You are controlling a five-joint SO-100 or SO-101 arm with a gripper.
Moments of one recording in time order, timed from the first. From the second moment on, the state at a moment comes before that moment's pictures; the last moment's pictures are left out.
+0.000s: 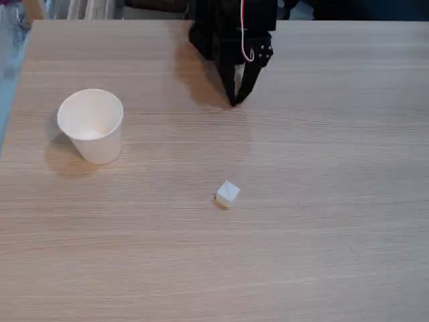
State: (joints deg) arm -3.9 190.8 176.5 77.9 -93.1
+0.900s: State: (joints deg) arm -2.5 157.8 147.0 74.9 -89.6
